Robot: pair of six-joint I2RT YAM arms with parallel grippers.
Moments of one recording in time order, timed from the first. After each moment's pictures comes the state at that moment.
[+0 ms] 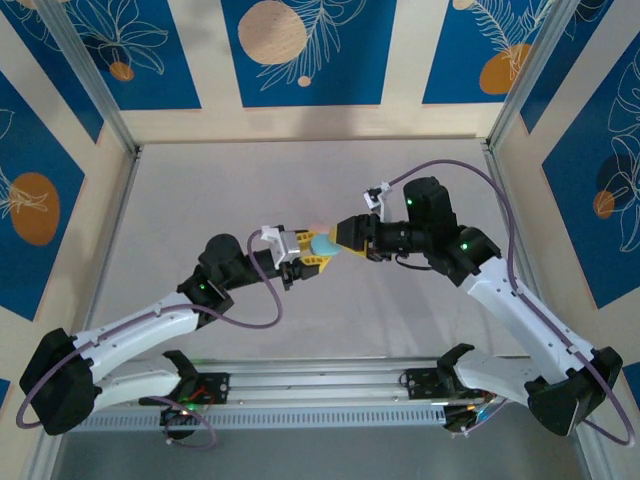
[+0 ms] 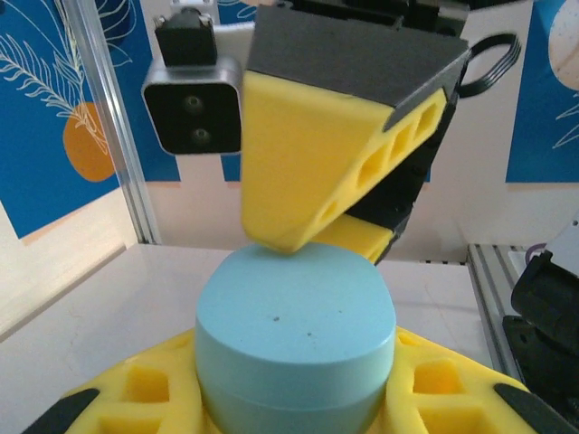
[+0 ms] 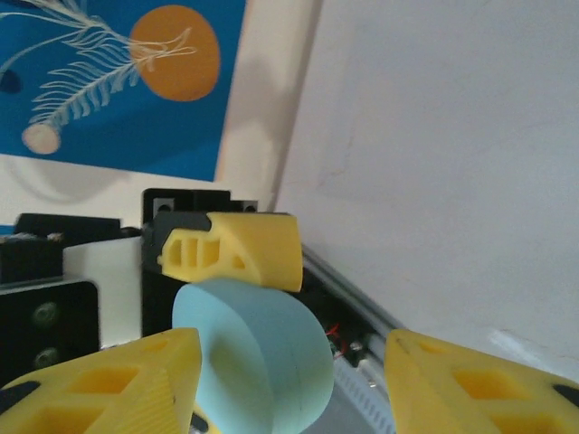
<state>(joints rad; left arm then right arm) -0.80 1.08 0.62 0.53 0.46 0.07 0.56 1.07 1.09 -0.54 -0.72 0.88</state>
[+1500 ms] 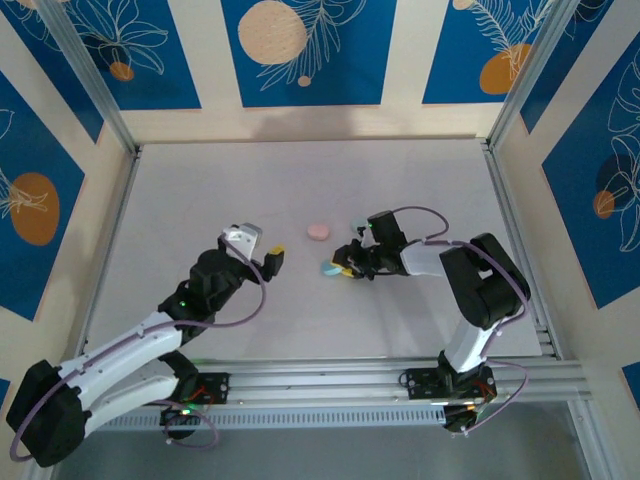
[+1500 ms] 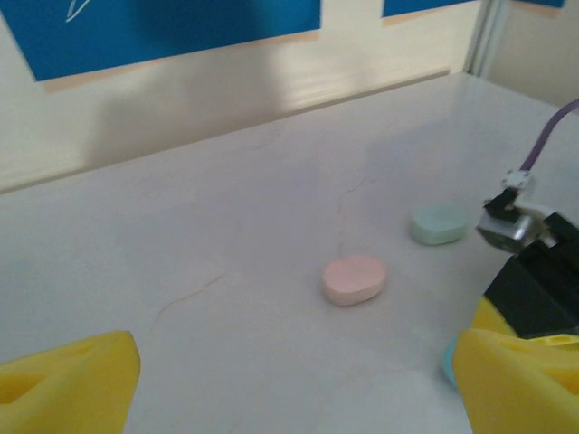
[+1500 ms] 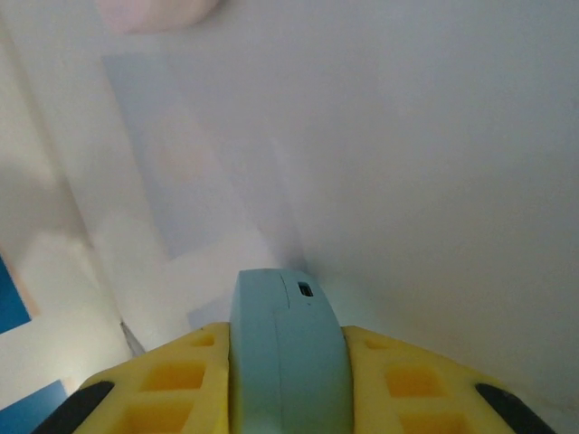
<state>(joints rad) -0.68 0.89 0.43 0.21 -0.25 -0.04 0.44 1.73 0.76 0.05 -0.61 0.95</state>
